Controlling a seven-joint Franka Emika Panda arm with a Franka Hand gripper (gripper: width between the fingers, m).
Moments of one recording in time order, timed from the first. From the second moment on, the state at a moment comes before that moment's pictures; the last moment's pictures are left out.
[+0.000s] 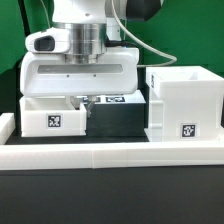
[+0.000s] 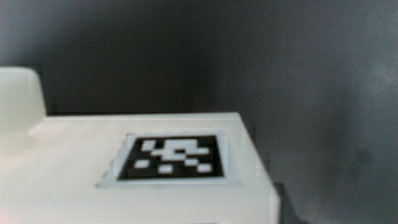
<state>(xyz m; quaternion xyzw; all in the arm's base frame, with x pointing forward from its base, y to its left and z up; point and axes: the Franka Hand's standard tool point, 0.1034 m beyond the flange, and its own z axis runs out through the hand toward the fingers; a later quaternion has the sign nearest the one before) 0.528 -0.074 0.027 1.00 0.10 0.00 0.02</state>
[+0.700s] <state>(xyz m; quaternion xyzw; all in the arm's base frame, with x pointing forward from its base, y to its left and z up) 0.528 -0.077 0.027 0.95 0.30 -0.01 0.02</state>
